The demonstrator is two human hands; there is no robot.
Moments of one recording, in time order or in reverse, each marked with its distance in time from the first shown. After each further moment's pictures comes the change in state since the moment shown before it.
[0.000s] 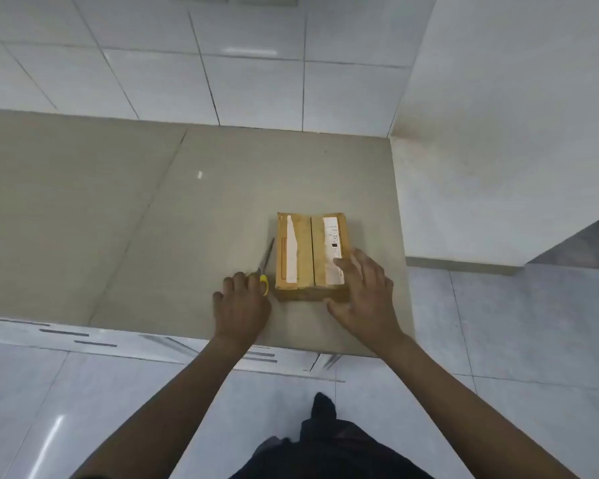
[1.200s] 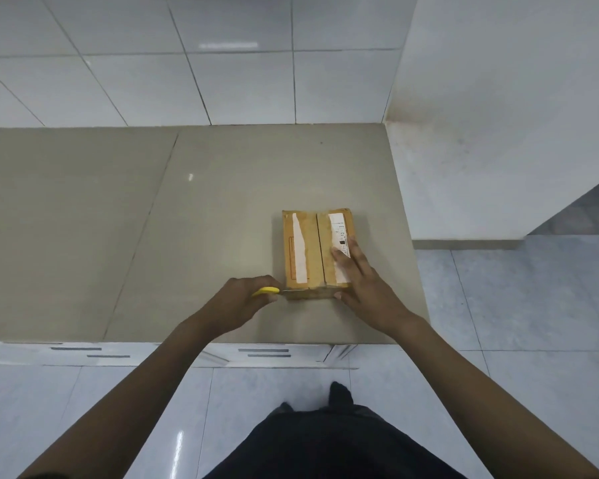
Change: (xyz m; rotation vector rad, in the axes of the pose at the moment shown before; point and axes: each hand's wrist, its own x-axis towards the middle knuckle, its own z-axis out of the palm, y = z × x) left_hand 0.028 -0.054 -0.049 -0.688 -0.461 0.388; right_hand 0.007 0.004 0.017 0.154 -0.283 0.013
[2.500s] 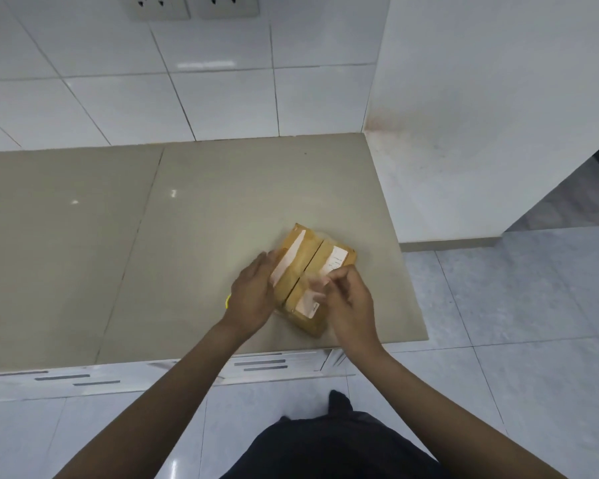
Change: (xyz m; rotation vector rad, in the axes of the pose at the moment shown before) left_hand 0.030 0.018 0.025 0.027 0.269 -0.052; right_hand -0.026 -0.092 0.009 0.949 0.514 0.270
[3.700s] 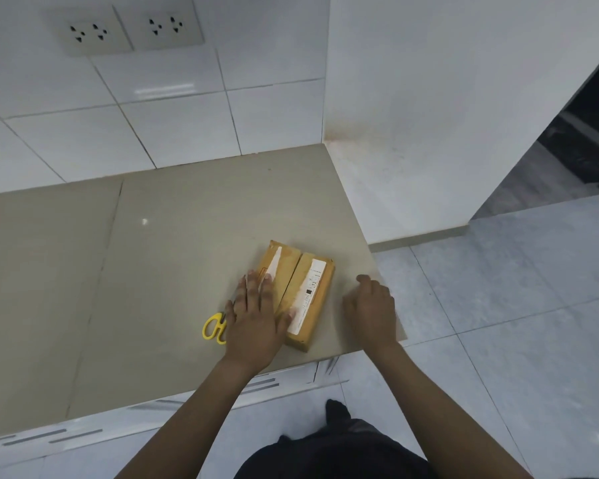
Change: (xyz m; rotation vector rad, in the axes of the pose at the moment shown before) left_hand -0.006 0.018 0.043 0.520 -0.042 -0.006; right_hand 0.041 0.065 -0.076 -1.154 0.190 -0.023
